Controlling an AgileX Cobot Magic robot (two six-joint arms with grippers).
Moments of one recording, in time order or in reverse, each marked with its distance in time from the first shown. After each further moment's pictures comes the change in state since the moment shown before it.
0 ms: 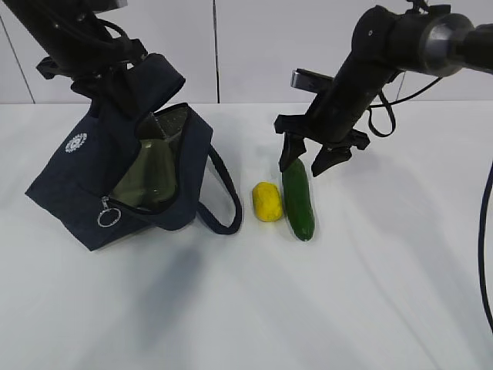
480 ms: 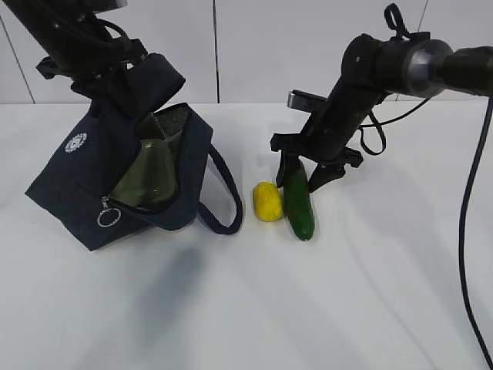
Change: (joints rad) left arm 0.000 0.000 0.000 0.001 0.000 0.000; right arm 0.006 0.067 -0.002 0.000 -0.039 0.022
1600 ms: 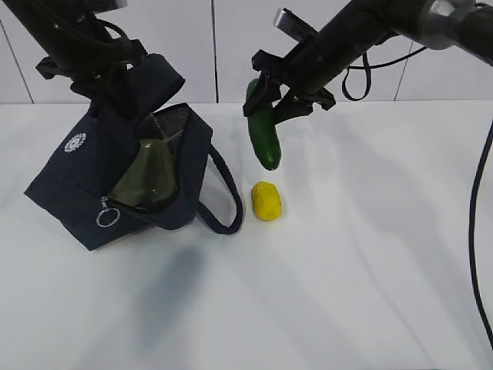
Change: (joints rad) left arm 0.000 0.000 0.000 0.004 0.000 0.000; right arm -0.015 0.010 -0.314 0.312 0.157 -0.122
